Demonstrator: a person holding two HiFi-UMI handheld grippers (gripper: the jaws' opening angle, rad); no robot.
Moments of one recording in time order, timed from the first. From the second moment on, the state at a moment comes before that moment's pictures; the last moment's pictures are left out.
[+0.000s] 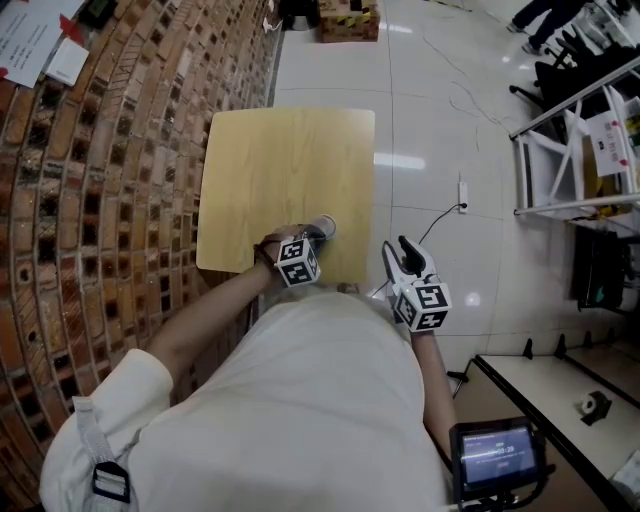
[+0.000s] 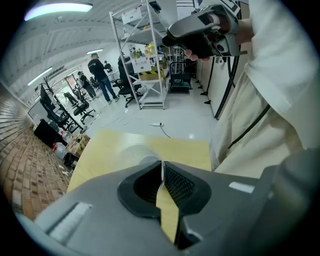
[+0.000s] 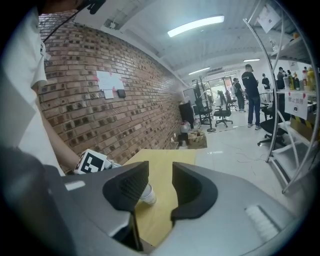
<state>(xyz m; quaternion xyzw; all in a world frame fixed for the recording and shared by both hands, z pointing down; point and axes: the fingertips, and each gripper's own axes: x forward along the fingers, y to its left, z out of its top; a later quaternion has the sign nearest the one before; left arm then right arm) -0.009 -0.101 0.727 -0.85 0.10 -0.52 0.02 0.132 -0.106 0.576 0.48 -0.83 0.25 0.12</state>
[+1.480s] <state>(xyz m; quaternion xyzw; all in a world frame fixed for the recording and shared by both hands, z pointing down) -0.006 -0.107 0.771 -0.82 0.08 -0.57 -0.03 0.141 -0.122 0.595 0.46 -0.84 0.28 0.12</state>
